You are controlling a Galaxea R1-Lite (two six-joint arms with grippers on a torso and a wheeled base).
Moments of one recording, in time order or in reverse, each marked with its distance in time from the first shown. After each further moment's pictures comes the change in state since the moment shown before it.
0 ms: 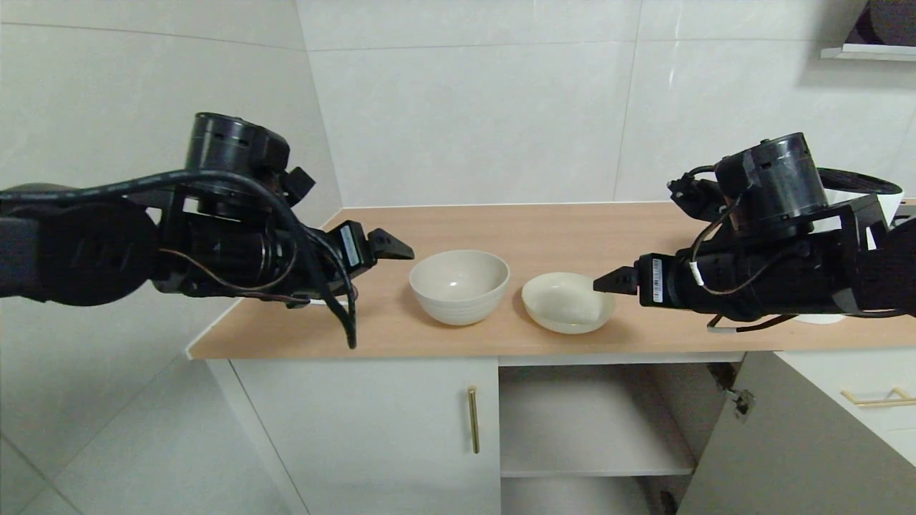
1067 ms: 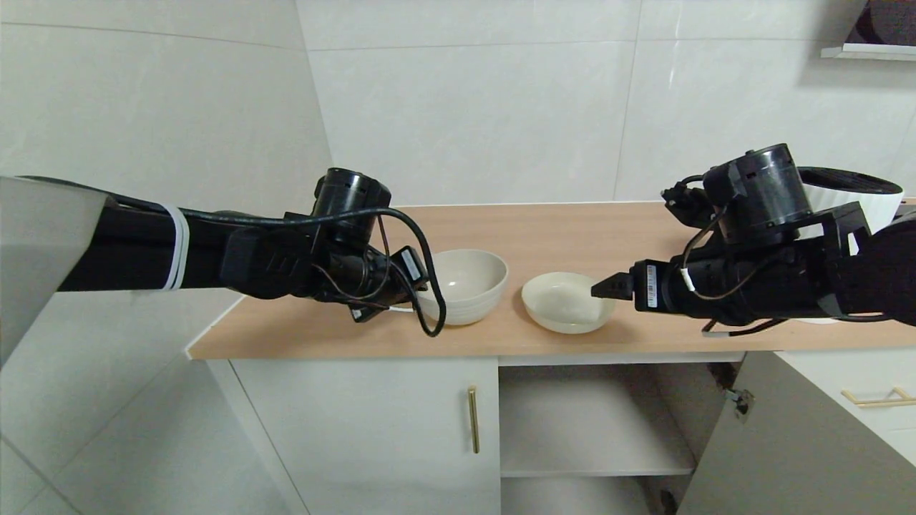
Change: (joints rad) left arm -0.046 0.276 -0.164 -0.003 0.114 -0.161; right arm -0.002 0.024 0.003 -0.004 -0.004 0.010
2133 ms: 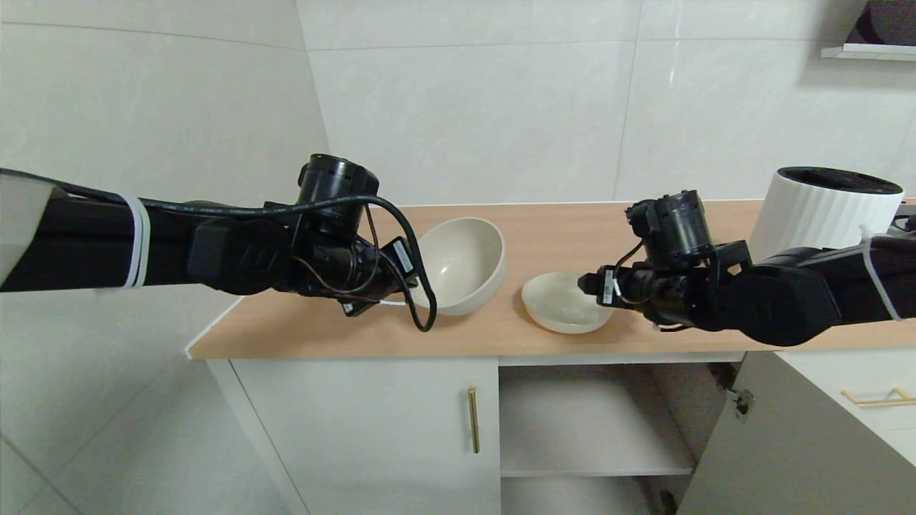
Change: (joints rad) left arm 0.000 -0.053 0.018 0.003 -0.001 0.002; right arm 0.005 0.229 -0.024 -0.278 -0.274 -0.001
